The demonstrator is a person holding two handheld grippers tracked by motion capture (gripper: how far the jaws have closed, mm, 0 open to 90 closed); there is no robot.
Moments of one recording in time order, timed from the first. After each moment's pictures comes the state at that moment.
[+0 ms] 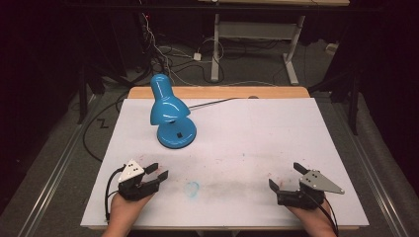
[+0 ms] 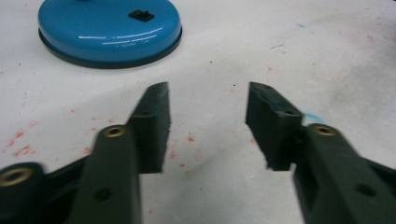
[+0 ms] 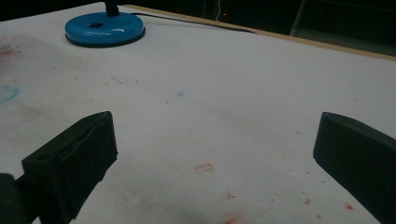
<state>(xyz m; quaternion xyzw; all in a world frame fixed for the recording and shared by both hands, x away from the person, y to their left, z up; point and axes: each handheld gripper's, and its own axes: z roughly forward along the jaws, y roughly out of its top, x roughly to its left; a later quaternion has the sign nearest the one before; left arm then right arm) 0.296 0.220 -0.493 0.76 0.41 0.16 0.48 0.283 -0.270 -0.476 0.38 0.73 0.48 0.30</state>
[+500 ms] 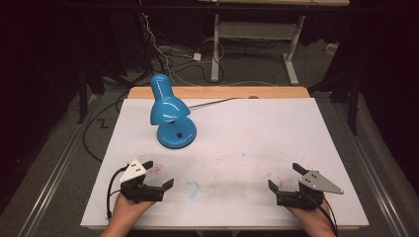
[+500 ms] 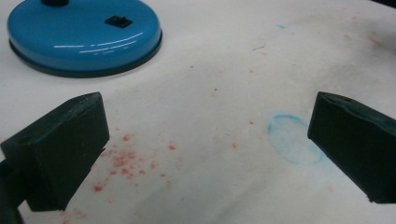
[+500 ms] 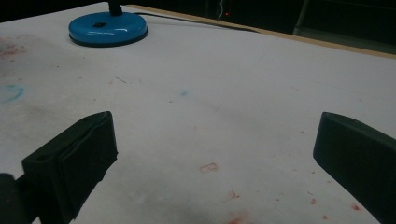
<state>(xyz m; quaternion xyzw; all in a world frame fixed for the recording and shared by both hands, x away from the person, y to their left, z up) 0.295 0.214 -0.489 0.77 0.38 0.16 0.49 0.283 -0.269 -0.477 0.38 0.73 0.48 0.30</state>
